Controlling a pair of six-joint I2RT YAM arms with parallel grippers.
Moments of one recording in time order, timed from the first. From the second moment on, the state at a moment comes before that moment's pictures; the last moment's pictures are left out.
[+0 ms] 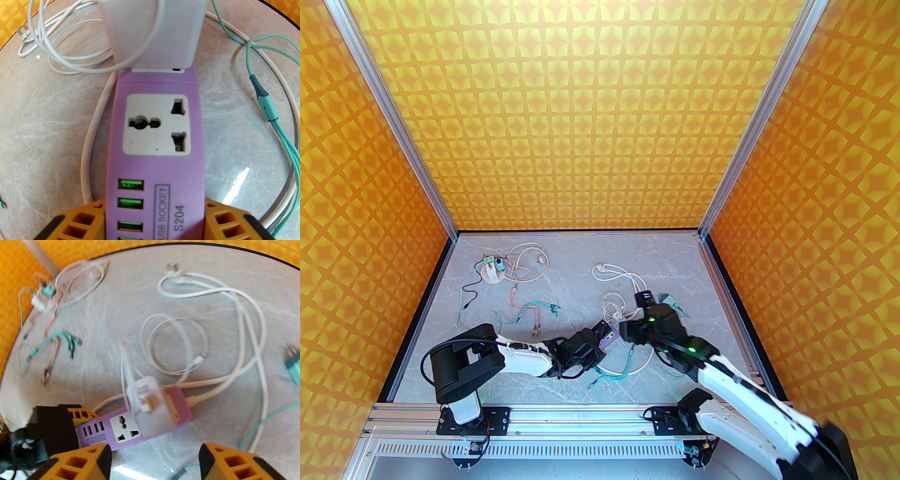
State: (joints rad) left arm -1.10 1.78 0.75 0.24 -0.19 -0.13; right arm 0.58 0.93 0.51 -0.31 0.03 0.32
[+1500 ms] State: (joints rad) left arm -1.09 1.77 0.76 0.21 -0.17 -0.13; right arm 0.65 1.20 0.49 -0.08 0.19 0.18
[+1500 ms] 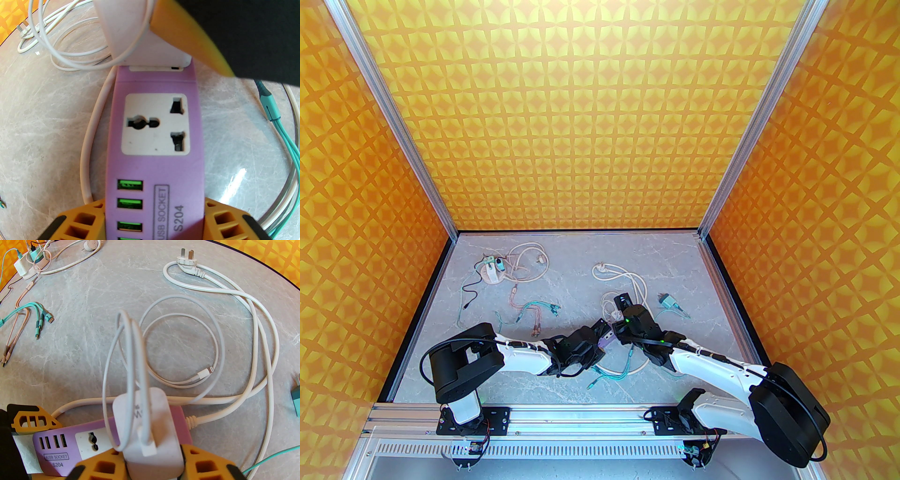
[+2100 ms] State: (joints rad) left arm -1.09 1.80 0.81 0.18 -0.13 -0.12; right arm 0.64 1.15 0.47 -0.12 0.21 0.17
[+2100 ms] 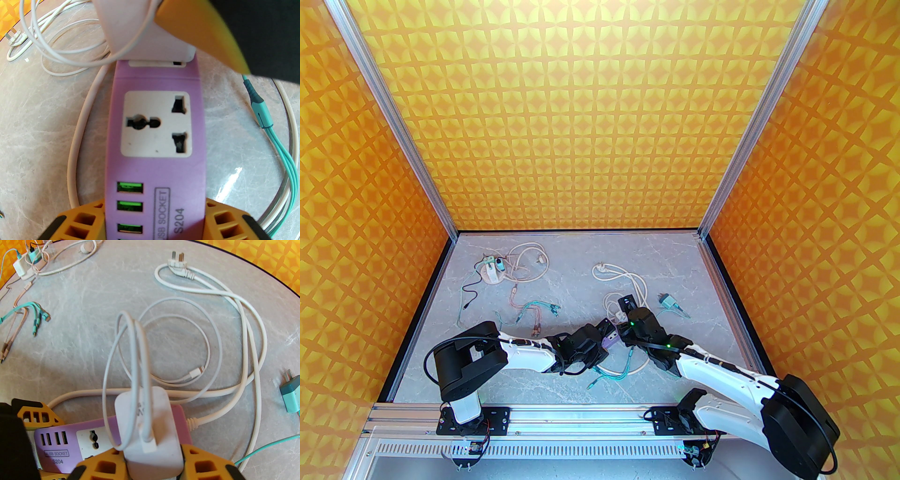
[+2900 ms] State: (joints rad) left arm -1.09 1.75 0.83 0.10 -0.11 -0.14; right arm 0.65 1.16 0.49 -0.13 0.22 0.19
